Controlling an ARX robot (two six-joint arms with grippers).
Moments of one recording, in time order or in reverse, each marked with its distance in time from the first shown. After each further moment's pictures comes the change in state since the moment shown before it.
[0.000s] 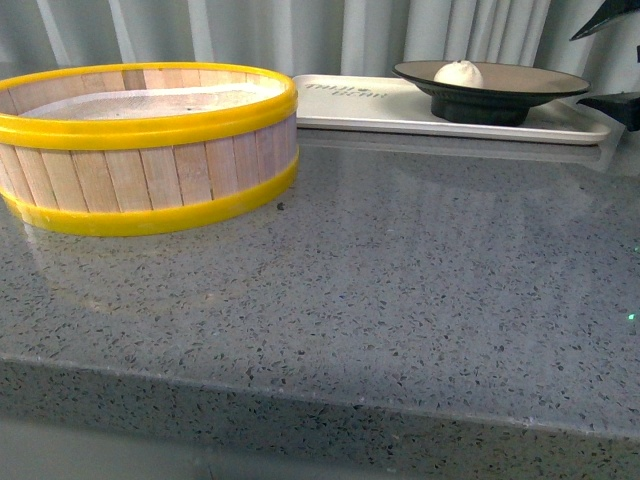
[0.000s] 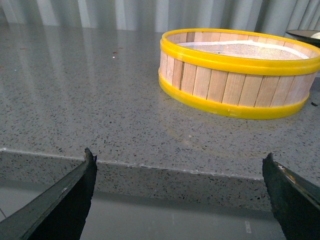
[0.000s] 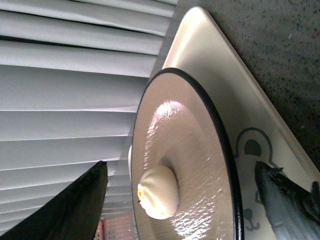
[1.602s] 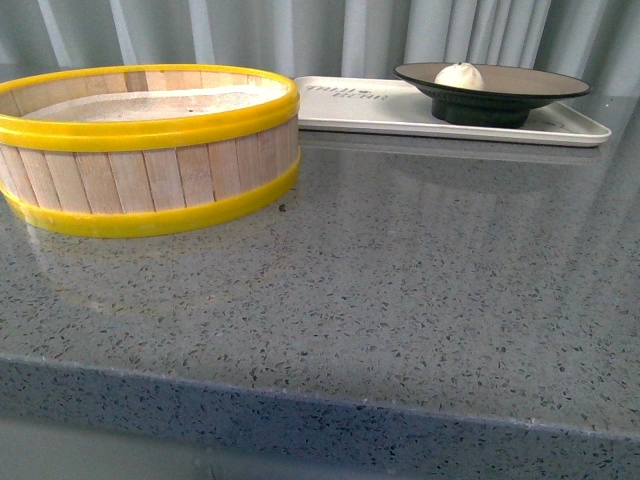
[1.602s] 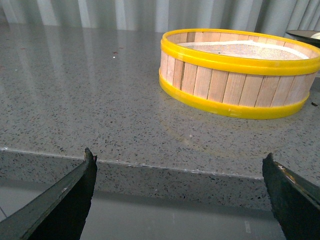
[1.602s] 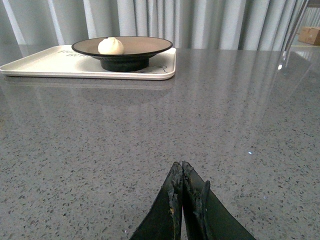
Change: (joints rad) left arm 0.000 0.000 0.000 0.000 0.000 0.000; right arm 0.024 -1.817 -1.693 0.182 0.331 -1.214
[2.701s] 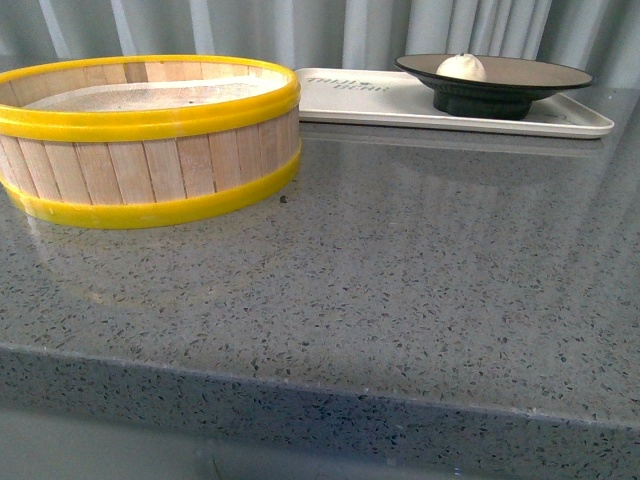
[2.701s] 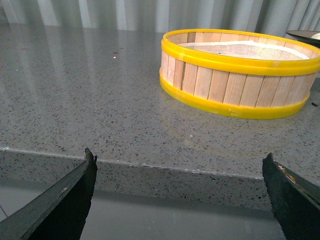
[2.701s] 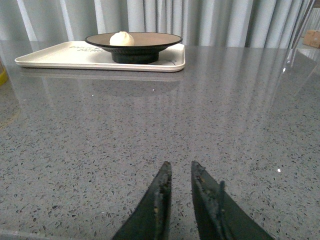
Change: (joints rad) left arm 0.000 0.000 0.000 0.000 0.000 0.000; right arm 0.138 -0.306 -0.063 -0.238 0.130 -0.002
